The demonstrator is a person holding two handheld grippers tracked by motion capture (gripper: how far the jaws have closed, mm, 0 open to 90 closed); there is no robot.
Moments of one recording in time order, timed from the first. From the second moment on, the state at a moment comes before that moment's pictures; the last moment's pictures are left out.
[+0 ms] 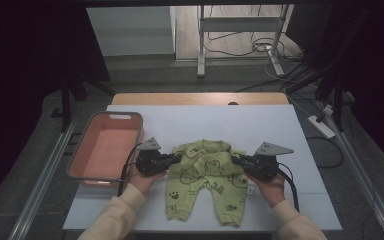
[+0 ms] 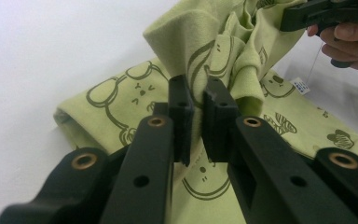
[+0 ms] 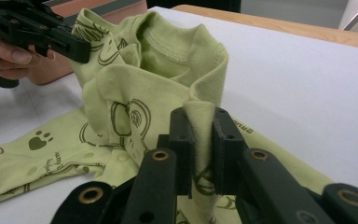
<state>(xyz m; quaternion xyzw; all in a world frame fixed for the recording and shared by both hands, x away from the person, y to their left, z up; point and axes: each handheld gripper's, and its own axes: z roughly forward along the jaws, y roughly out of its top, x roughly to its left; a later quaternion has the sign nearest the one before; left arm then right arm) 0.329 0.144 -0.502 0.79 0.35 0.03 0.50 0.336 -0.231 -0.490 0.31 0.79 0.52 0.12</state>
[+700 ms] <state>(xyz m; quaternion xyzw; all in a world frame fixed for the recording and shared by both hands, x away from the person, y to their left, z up) 0.318 0.144 -0.509 0.80 0.36 0.02 0.48 0.322 -0.232 -0.495 0.31 0.80 0.50 0.11</state>
